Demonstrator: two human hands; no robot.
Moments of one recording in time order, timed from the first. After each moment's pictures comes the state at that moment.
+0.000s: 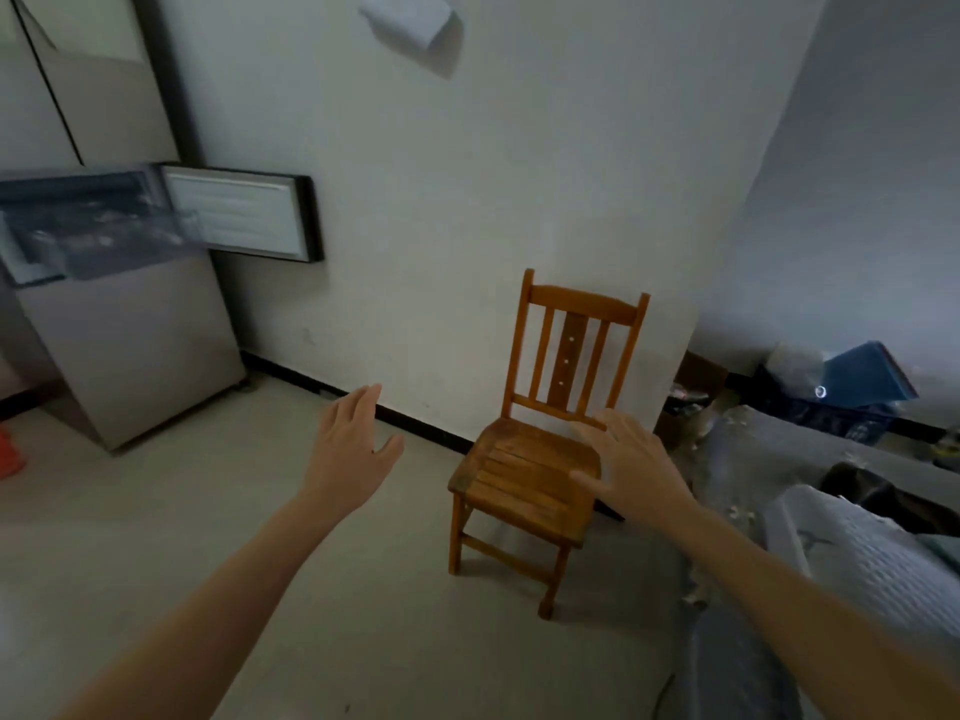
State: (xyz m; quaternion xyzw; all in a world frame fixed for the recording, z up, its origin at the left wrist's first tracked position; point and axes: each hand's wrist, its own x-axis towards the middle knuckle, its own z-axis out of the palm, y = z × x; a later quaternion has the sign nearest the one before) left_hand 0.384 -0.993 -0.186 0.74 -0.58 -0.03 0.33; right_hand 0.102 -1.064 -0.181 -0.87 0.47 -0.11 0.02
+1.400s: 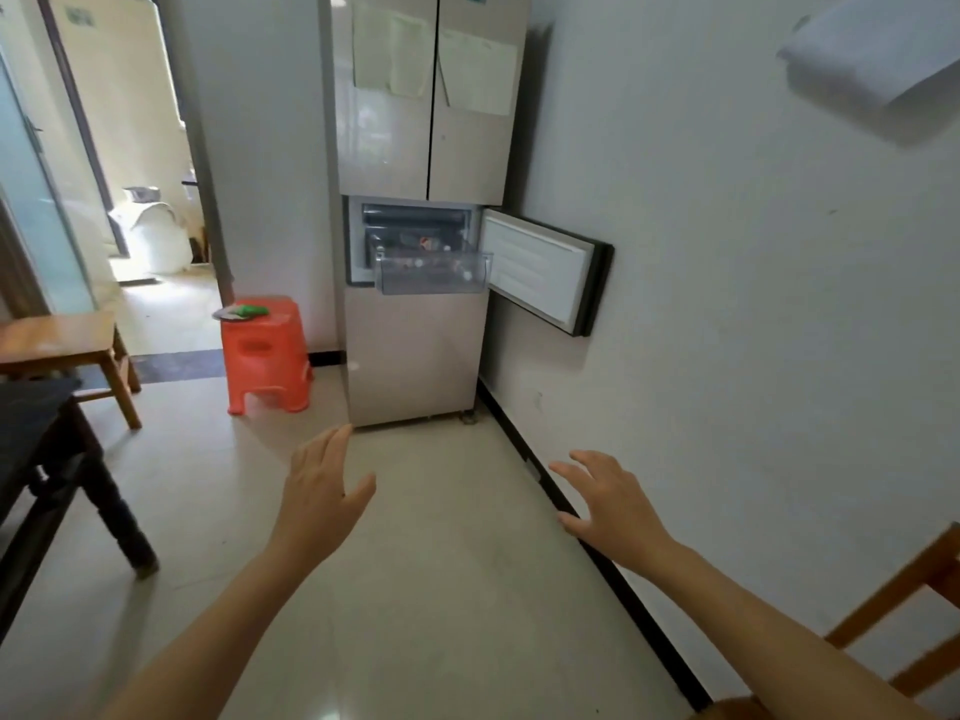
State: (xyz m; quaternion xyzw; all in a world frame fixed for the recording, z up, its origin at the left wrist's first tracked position) left_hand 0.693 -1.147 -0.216 0.89 -0.27 0.09 0.36; right_hand 0.529 -1.412 -0.203 -0.98 0.09 -0.15 0.03
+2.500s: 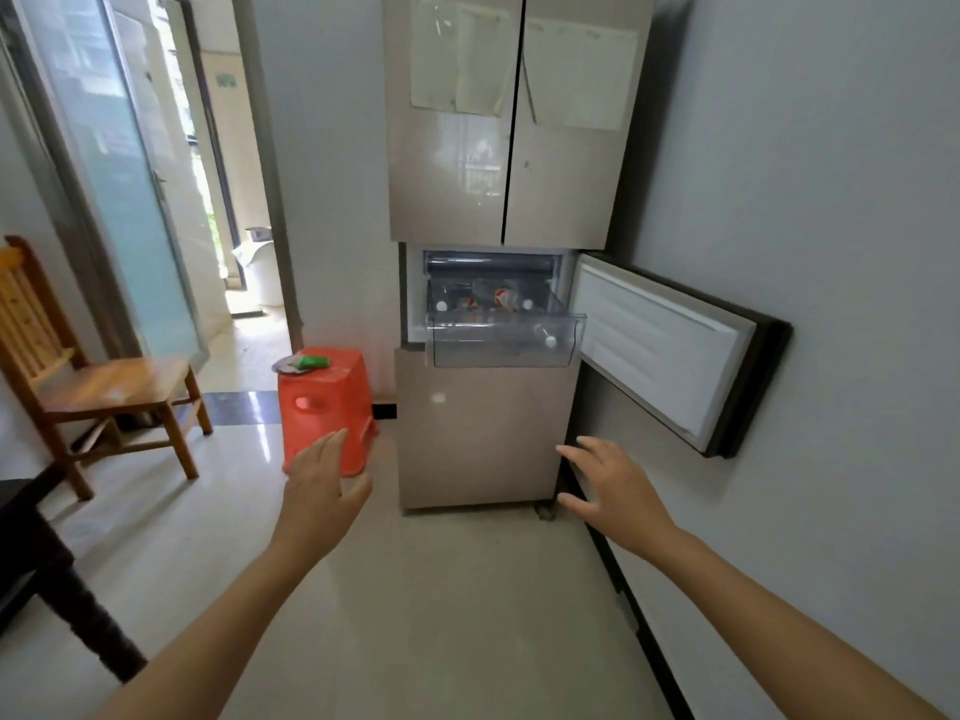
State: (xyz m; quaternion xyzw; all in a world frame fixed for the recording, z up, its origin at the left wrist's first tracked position) left_hand 1.062 -1.361 -0.225 0.92 -0.13 0.14 0.35; right_hand 0.958 -1.663 -0.197 -0.99 0.02 -0.13 0.10
